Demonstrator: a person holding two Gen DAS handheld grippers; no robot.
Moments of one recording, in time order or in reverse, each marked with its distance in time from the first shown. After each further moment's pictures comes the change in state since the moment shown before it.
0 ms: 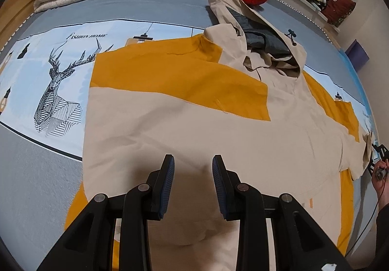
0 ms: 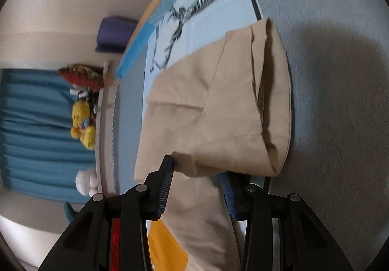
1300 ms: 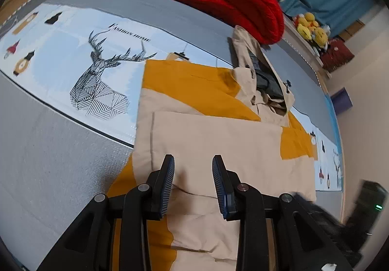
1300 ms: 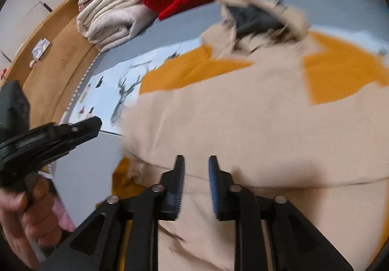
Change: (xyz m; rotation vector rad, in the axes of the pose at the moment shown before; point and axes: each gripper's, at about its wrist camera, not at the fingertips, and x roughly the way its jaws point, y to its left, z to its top) left arm -0.078 0.086 -0.007 -0.241 -0.057 -0.158; right arm -0.133 0.134 -0.610 -1.383 0.768 0.076
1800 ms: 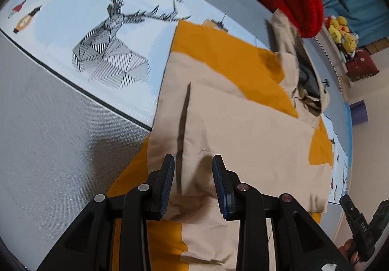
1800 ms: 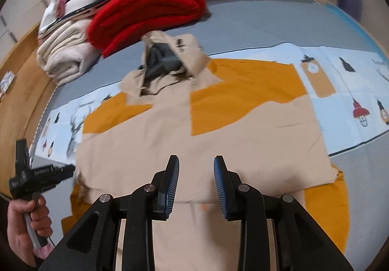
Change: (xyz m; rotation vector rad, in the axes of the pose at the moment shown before) left arm 0.064 0.039 -0.007 -0.141 0.134 0.063; right arm -0.069 -0.106 0.026 0.148 -0.094 -0.219
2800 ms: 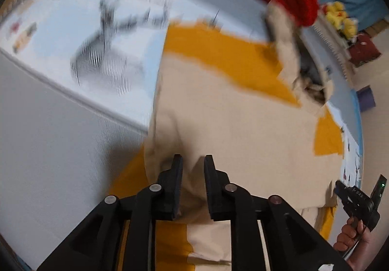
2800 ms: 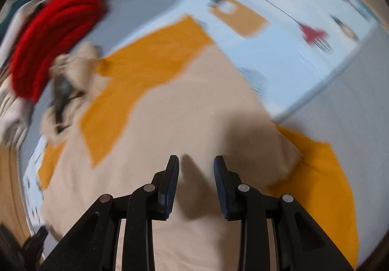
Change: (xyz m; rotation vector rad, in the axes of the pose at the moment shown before) left arm 0.007 -0.005 -0.005 0.058 0.030 0.080; right arm 0.059 -0.096 -0.007 0.379 0.104 -0.170
